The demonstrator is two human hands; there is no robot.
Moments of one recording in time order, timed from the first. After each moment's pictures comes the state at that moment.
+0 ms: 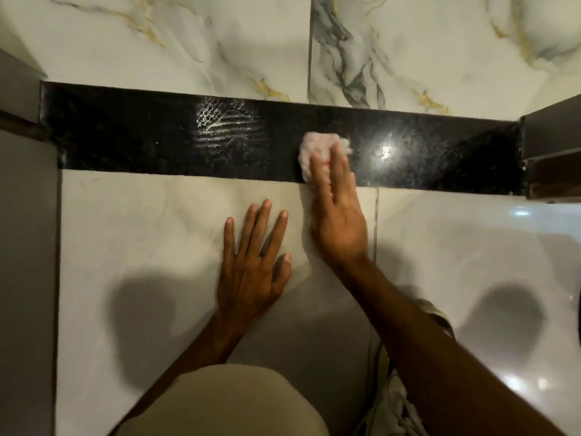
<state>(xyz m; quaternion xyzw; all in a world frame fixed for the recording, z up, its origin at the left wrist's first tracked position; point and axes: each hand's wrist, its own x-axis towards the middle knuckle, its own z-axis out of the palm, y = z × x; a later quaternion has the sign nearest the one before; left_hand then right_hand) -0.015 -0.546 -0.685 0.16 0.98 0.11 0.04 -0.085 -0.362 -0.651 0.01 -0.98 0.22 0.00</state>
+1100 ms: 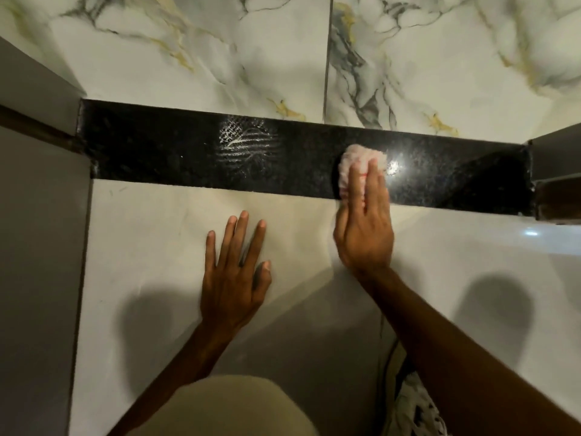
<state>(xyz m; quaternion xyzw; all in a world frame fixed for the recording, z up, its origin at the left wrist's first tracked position) -0.017 -0.590 -0.671 0.10 0.99 0.12 0.03 -0.093 -0.350 -0.648 -0.06 -0.99 0.15 0.02</state>
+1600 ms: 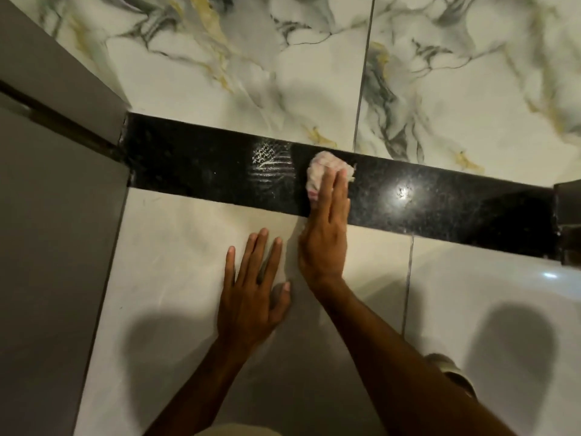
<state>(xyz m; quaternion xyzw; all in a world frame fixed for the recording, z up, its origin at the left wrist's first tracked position) -0.020 -0.594 -0.673 0.08 0.99 0.12 0.05 -0.125 -0.460 -0.639 -0.09 -0.94 0.33 0.00</state>
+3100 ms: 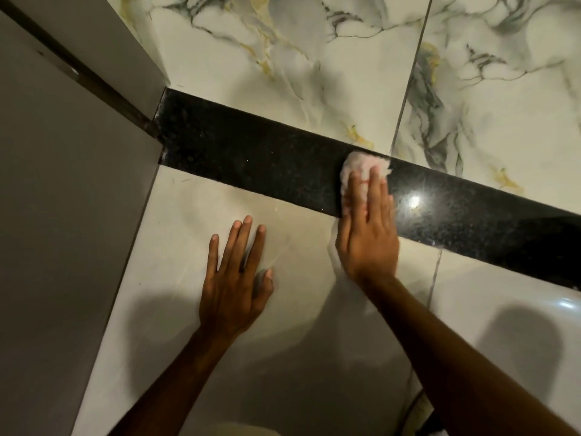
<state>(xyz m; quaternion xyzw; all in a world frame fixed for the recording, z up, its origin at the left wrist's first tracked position) -0.014 -0.644 -0.681 0.00 0.99 0.12 -0.01 -0.133 -0.419 -0.649 0.05 -0.99 0.15 -0.05</state>
